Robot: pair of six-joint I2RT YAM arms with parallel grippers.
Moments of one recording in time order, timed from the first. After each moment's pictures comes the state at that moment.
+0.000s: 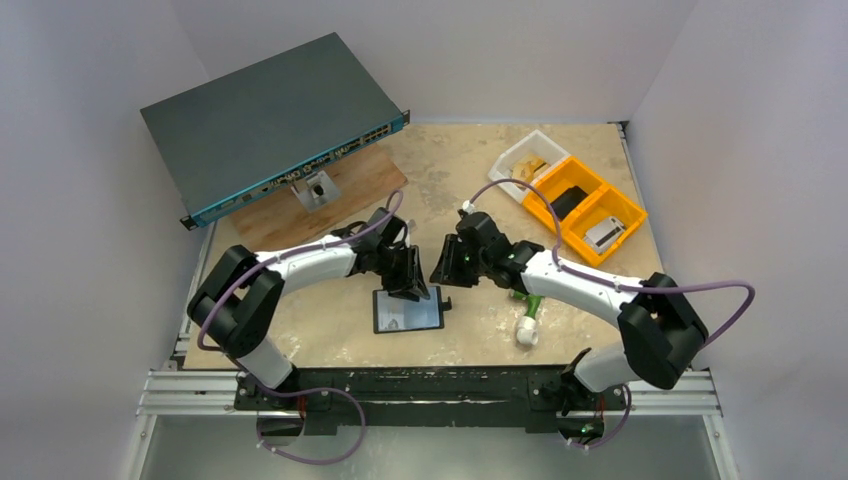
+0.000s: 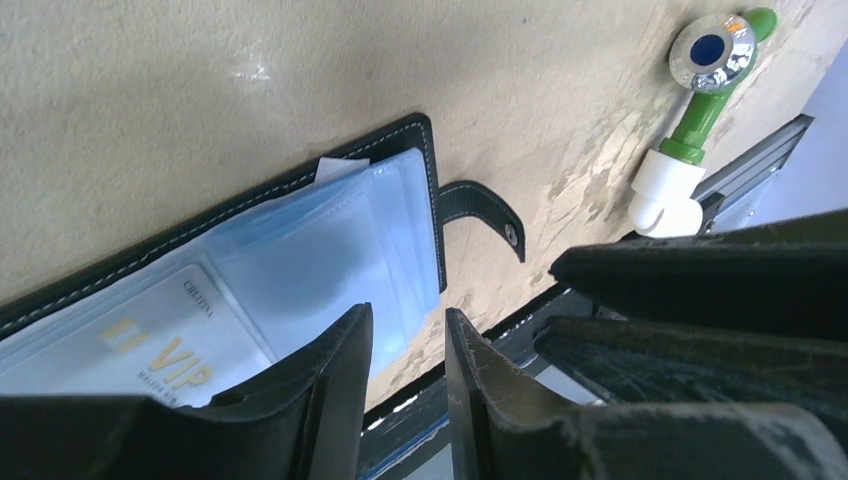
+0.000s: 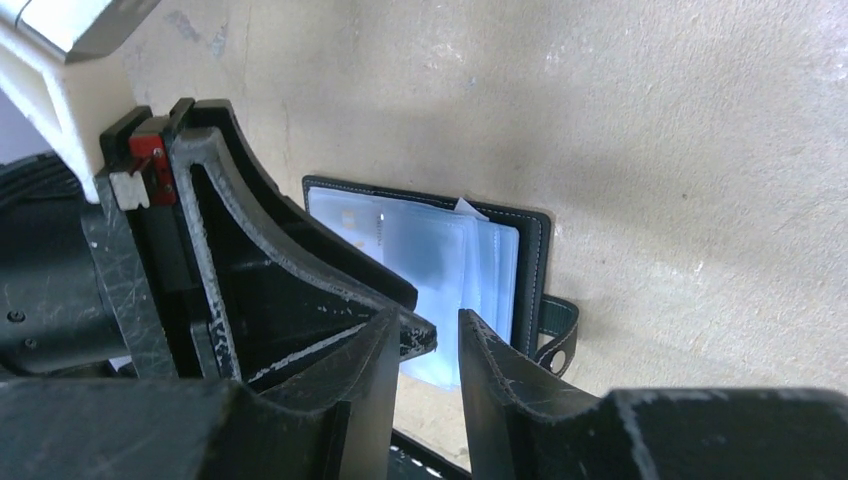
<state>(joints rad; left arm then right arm) -0.66 1.62 0.91 -0.36 0.43 -0.78 0.77 1.44 0.86 -0.25 -0.09 0.87</state>
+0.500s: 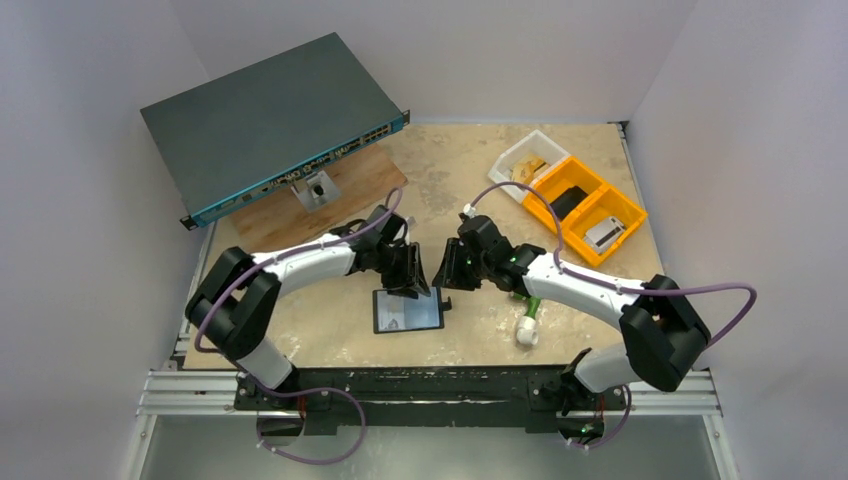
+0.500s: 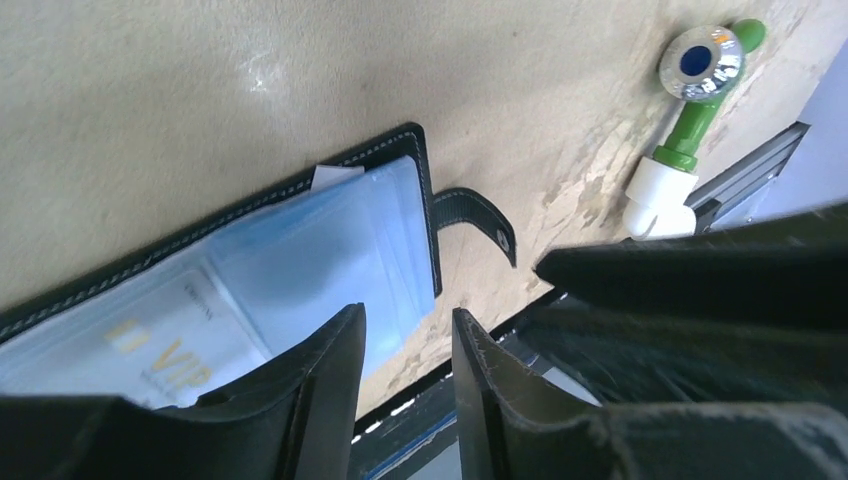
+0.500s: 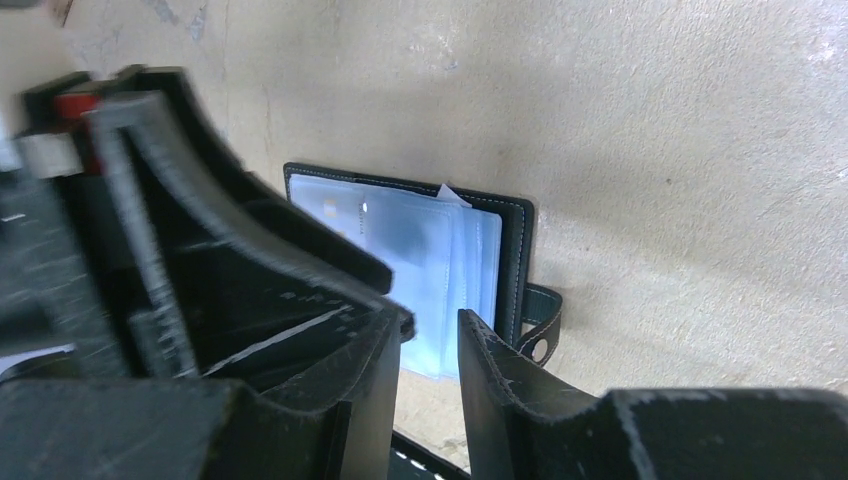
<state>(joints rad) -0.66 1.65 0.93 -0.35 0.43 -0.78 0.77 1.42 0.83 -0.25 -0.09 0.86</state>
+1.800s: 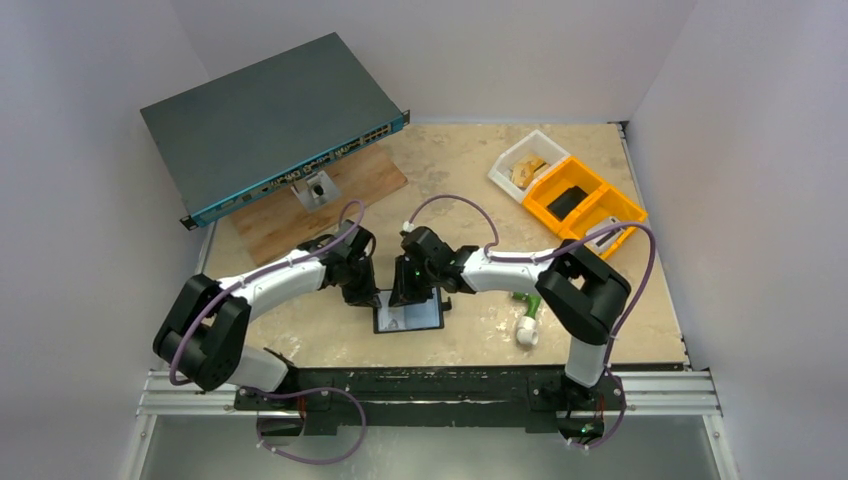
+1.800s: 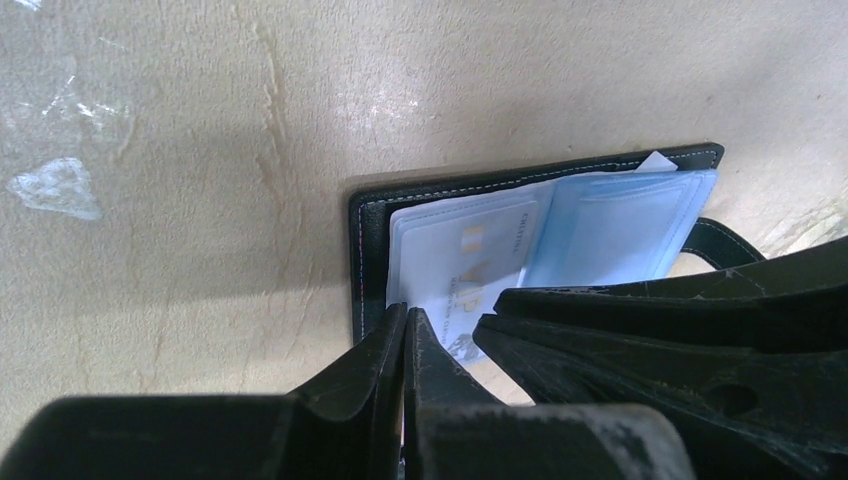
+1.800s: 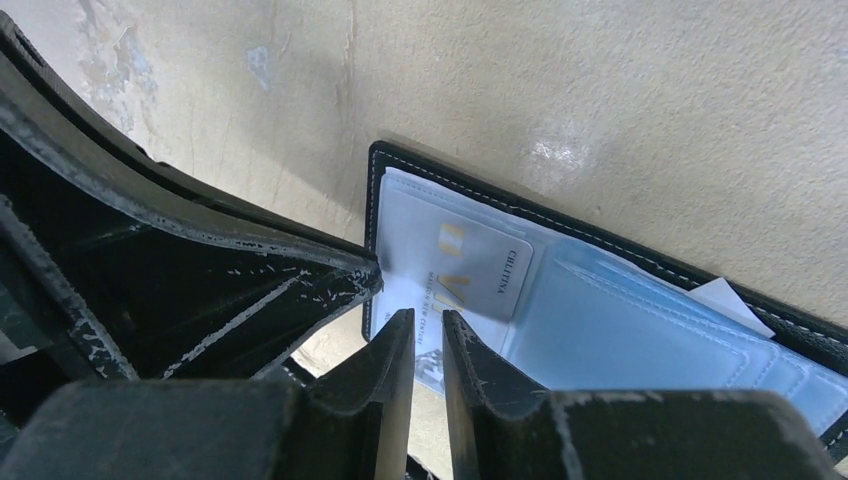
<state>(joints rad) -0.54 1.42 0.74 -0.52 0.16 -0.77 0.94 1.82 1.05 -0.12 -0.20 0.87</state>
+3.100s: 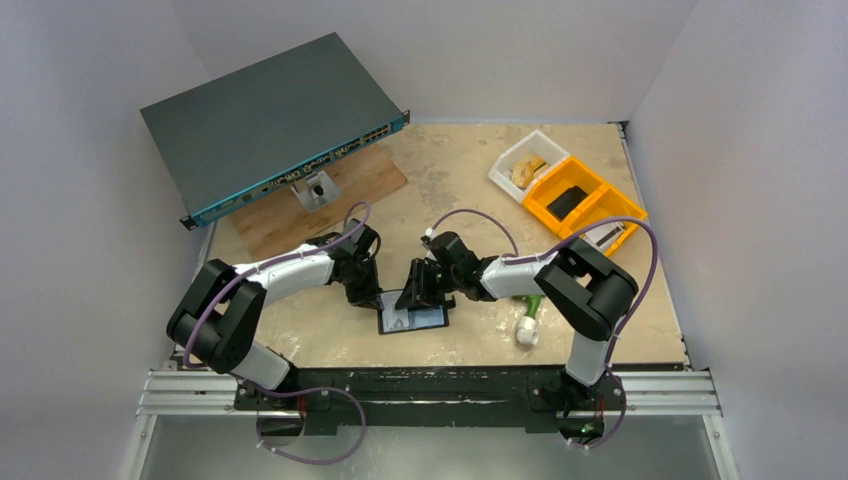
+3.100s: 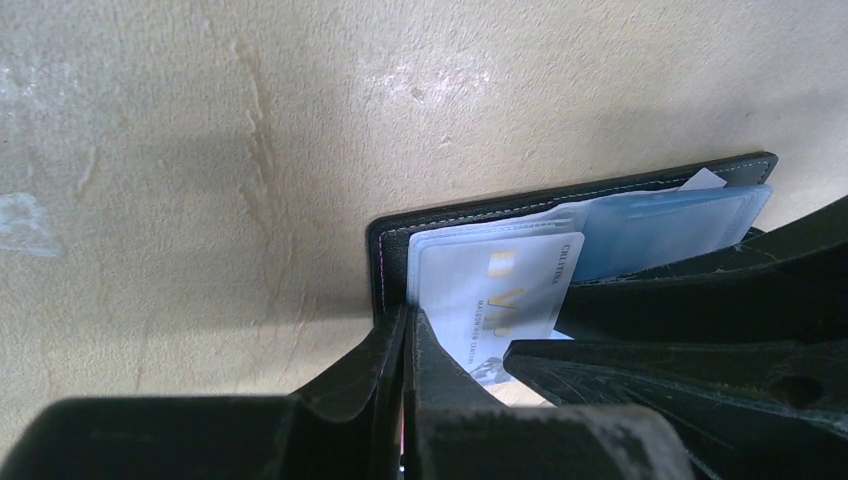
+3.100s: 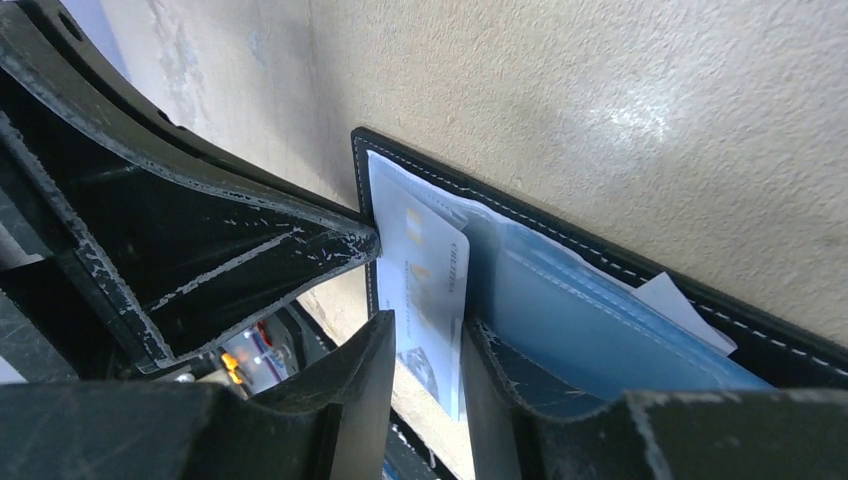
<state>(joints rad) -0.55 1.52 0.76 -0.50 0.19 -0.78 0.85 1.81 0.83 0.18 -0.40 0.99</state>
